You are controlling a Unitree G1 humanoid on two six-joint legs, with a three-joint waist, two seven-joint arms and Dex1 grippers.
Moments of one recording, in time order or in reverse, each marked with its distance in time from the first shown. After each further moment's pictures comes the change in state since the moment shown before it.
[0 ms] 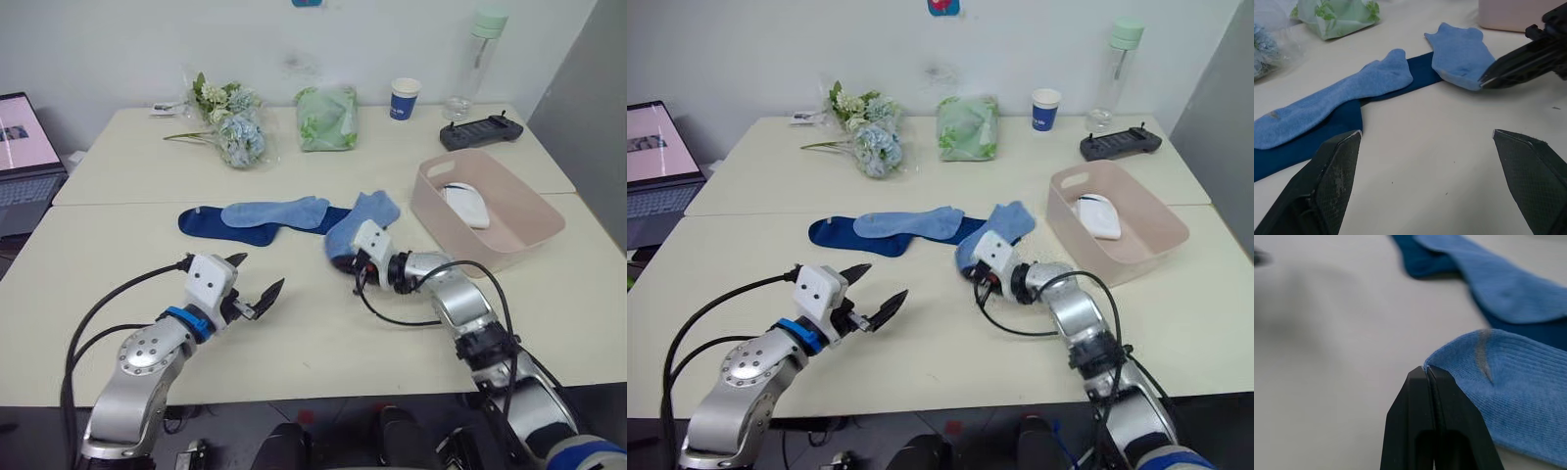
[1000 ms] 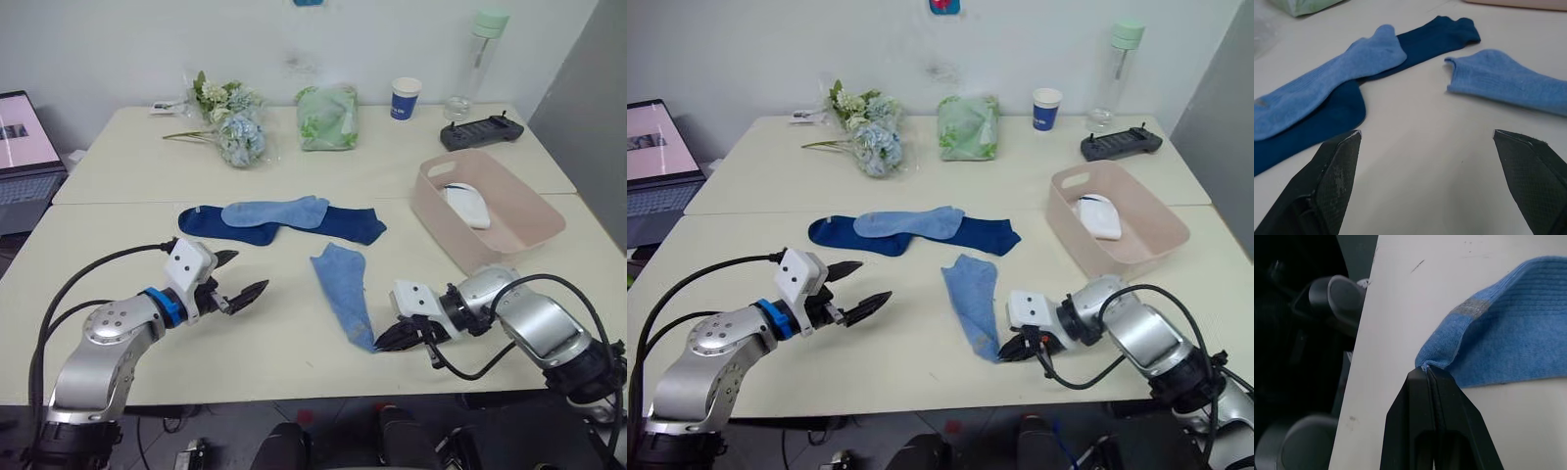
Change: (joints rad) left arm -0.182 0.124 -0.018 0.162 -0.074 0.038 -0.215; right arm 0.088 -0.571 0.116 -0.379 0.104 0.023 0.443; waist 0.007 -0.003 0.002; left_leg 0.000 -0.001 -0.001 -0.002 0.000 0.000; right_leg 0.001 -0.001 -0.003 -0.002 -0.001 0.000
